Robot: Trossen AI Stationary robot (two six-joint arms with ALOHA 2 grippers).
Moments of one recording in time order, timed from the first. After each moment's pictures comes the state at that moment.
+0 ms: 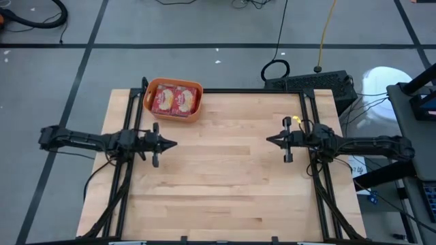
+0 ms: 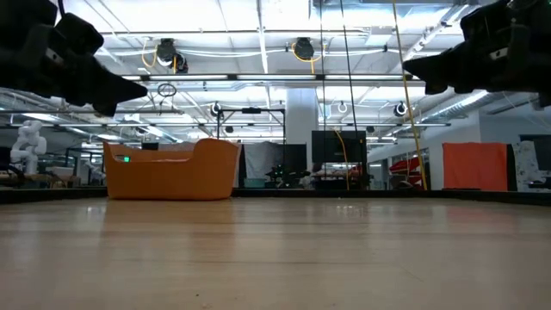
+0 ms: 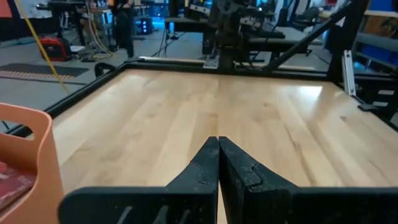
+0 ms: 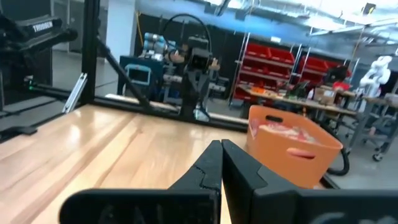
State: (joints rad) left arm -0.06 0.38 0.05 0.22 -0.13 -0.04; right arm -0.17 0.49 0.02 0.58 -0.19 -0.18
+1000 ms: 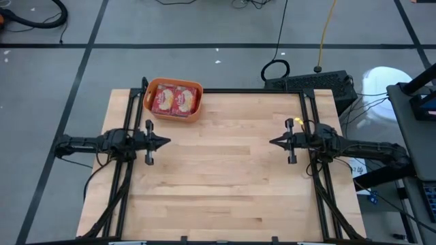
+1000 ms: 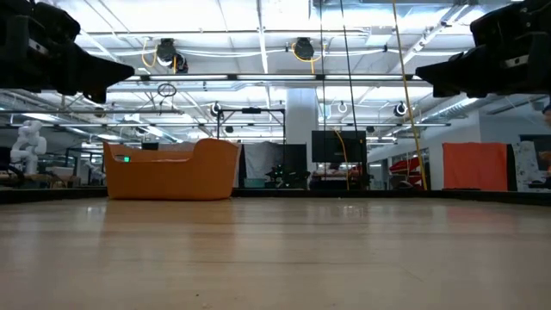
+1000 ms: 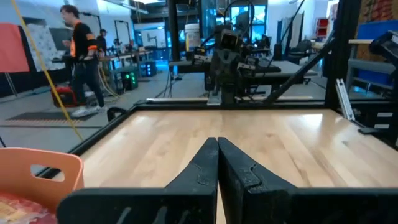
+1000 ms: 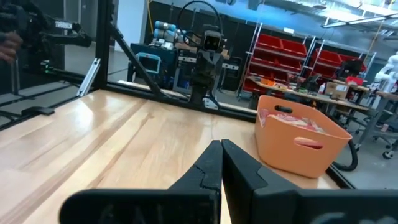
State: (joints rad) left arm -0.04 0.00 0.01 0.03 -0.12 0.07; right arm -0.21 0.26 0.02 0.28 -0.26 -0.21
